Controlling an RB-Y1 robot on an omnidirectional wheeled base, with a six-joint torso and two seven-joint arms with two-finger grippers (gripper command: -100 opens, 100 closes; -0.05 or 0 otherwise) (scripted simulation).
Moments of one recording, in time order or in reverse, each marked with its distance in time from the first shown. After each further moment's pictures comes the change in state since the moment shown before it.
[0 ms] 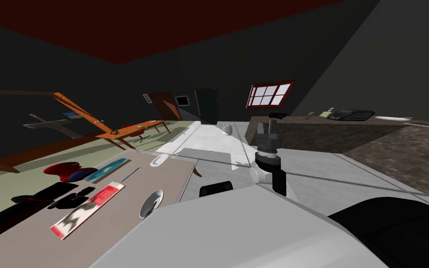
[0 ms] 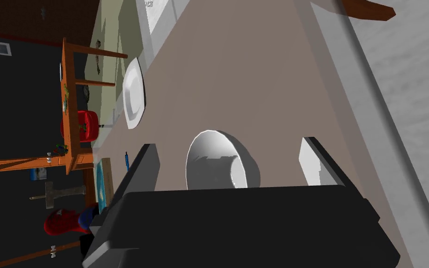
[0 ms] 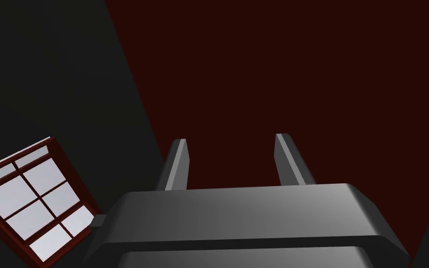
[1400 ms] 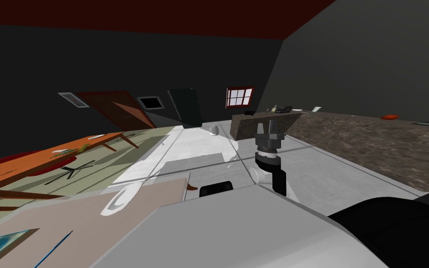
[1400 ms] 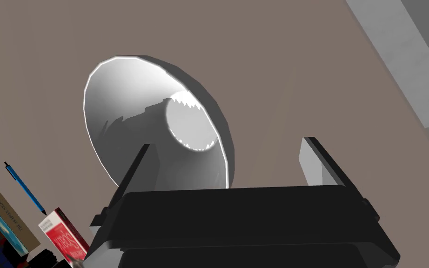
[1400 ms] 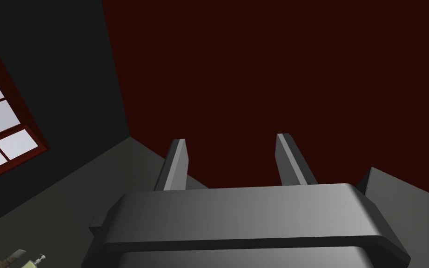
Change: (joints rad) left arm 0.070 0.064 -0.084 0.413 0.004 0.093 0.217; right arm 0.000 0.000 0.000 0.000 0.000 0.000 0.000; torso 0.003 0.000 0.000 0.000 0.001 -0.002
